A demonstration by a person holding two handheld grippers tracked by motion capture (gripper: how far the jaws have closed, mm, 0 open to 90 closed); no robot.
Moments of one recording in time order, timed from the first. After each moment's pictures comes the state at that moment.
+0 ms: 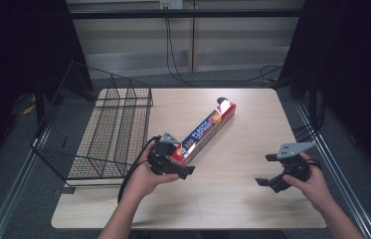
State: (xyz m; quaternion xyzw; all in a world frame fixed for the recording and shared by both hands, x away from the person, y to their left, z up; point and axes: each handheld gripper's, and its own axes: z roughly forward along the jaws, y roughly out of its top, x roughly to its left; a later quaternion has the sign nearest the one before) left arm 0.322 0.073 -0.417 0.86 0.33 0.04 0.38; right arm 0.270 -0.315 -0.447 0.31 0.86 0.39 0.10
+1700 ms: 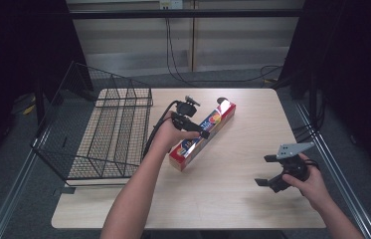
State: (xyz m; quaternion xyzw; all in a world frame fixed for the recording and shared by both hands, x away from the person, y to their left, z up) left arm 0.432 0.007 -0.400 0.87 0.36 0.00 0.32; right arm 0.274 -0.318 -0.457 0.31 0.86 0.40 0.09
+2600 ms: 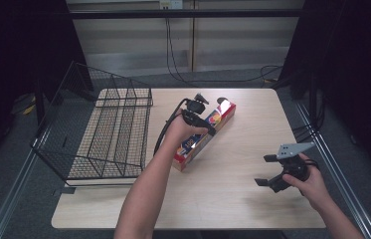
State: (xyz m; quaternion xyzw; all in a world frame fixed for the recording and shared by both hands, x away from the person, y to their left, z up) left arm 0.459 -0.023 -0.420 0.88 0.37 -0.01 0.29; right arm 0.274 -0.317 -0.457 0.31 0.86 0.40 0.09
